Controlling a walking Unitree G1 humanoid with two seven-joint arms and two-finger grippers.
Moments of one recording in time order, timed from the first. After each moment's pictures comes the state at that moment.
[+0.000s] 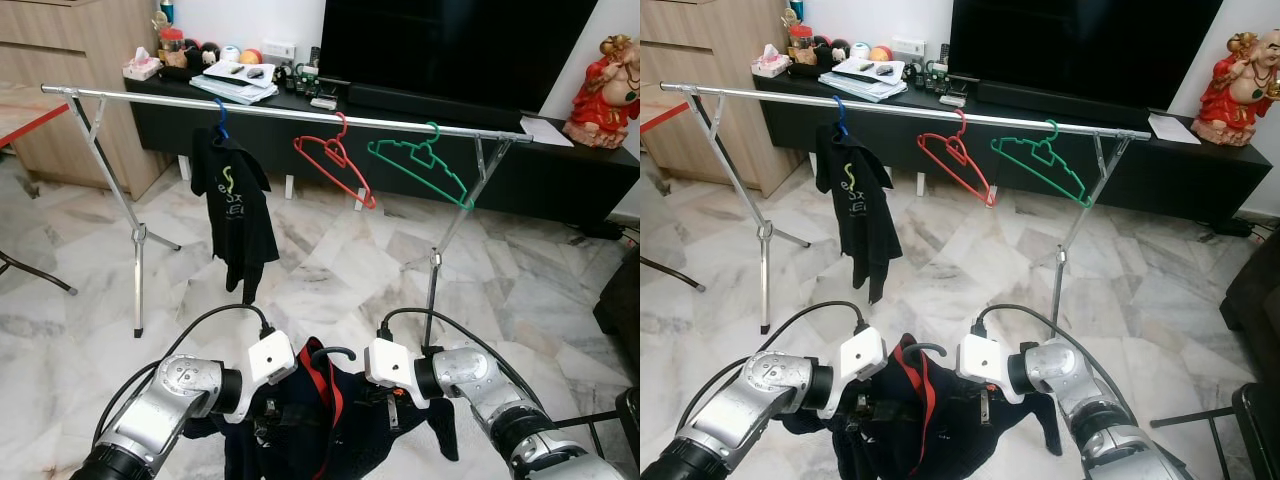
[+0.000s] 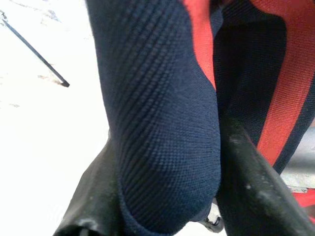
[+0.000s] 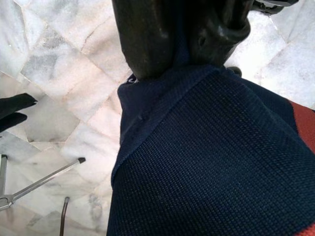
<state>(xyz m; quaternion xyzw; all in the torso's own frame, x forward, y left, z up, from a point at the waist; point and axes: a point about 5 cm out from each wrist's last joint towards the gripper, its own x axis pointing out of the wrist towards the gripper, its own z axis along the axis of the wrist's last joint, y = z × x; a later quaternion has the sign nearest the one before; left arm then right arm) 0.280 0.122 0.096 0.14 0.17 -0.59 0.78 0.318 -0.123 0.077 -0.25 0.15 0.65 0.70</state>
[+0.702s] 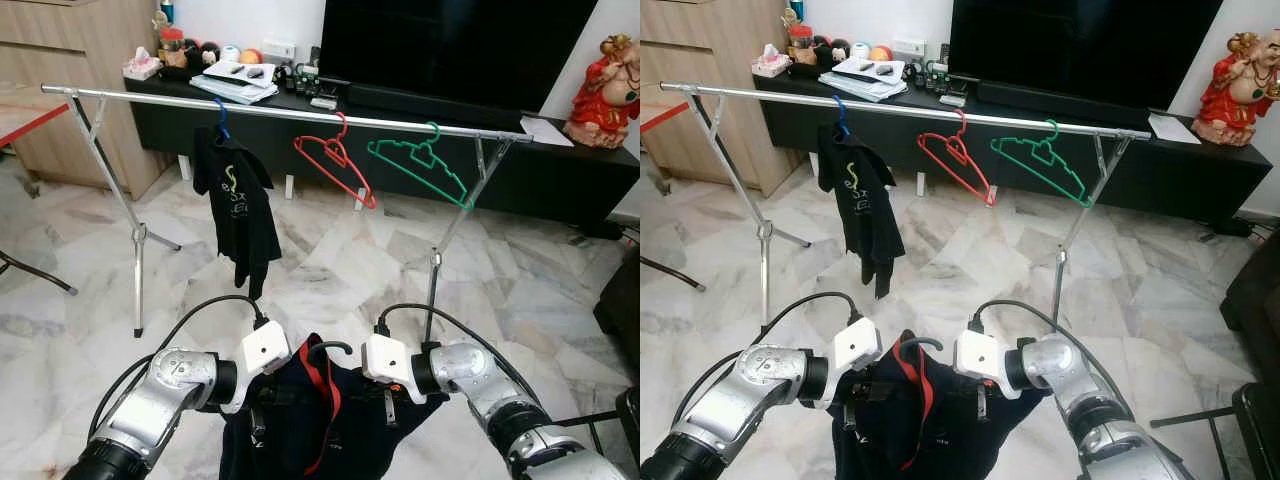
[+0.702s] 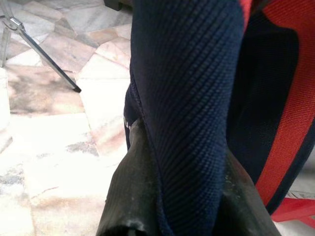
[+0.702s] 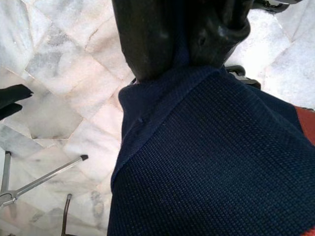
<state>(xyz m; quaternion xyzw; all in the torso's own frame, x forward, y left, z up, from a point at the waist) 0.284 0.125 0.102 0.14 0.15 -0.58 0.79 0.322 -0.121 0.081 -0.25 0.14 0.65 0.71</state>
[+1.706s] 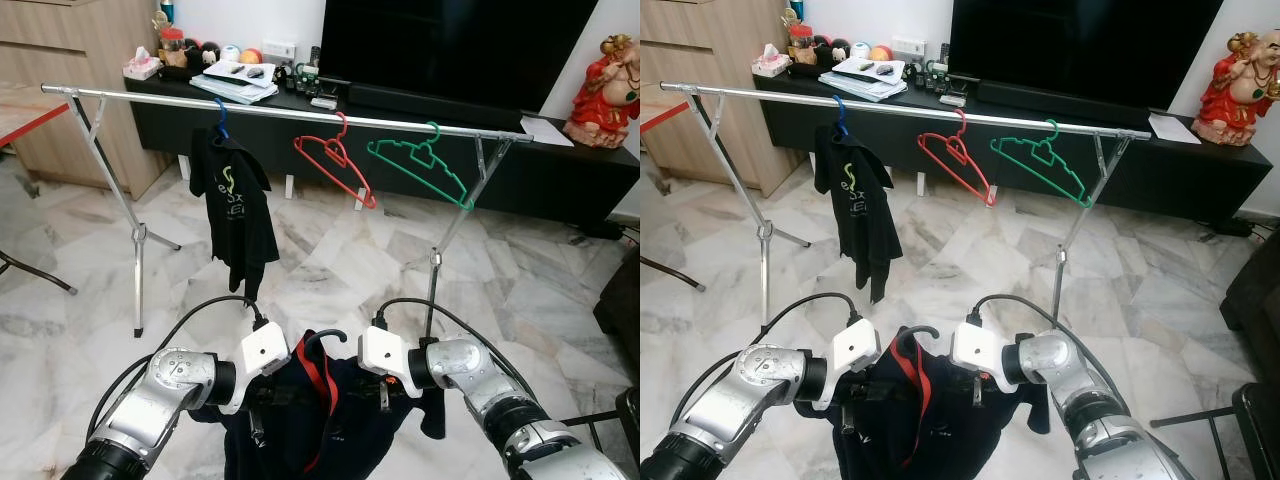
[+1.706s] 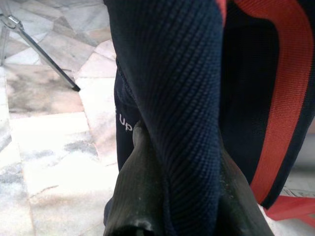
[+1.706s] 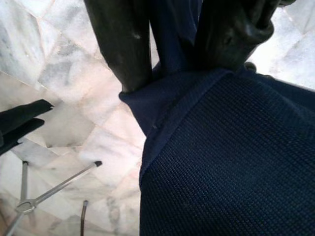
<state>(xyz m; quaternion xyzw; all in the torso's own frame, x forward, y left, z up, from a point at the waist) 0.284 0.127 0.101 0.14 0.16 -0.58 0.79 0.329 -0.118 0.083 -0.26 0.15 0.61 0.73</state>
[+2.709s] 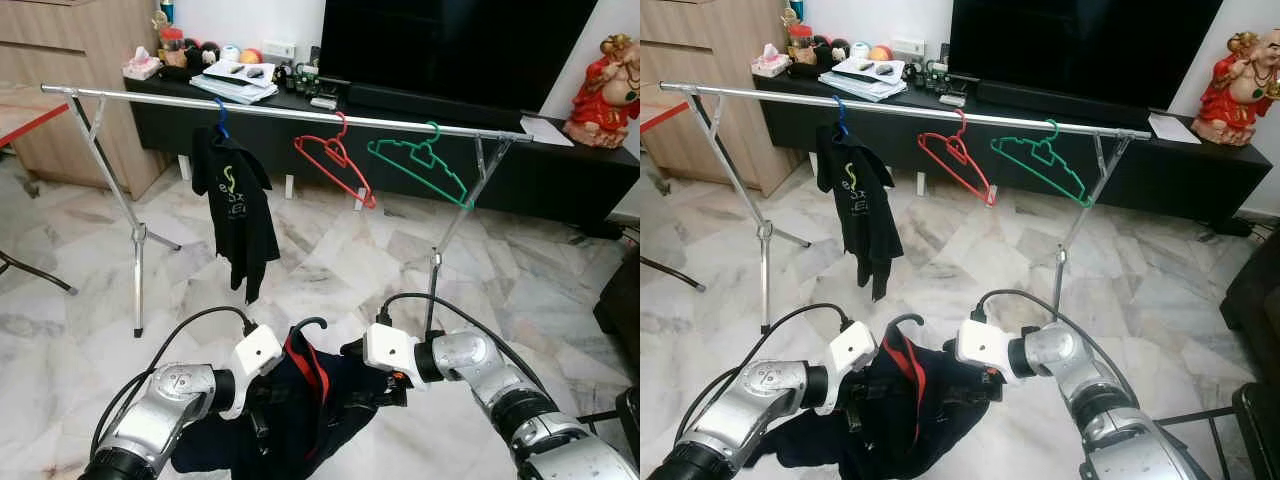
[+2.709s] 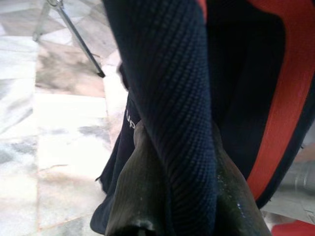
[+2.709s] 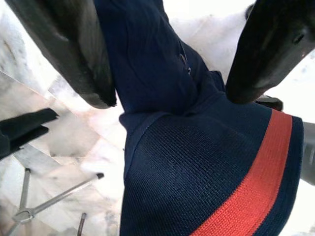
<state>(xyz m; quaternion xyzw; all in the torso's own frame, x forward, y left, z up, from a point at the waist) 0.291 0.135 0.078 0.11 0.18 -0.50 0.84 0.333 -0.128 0.089 -0.30 0.16 0.61 0.71</state>
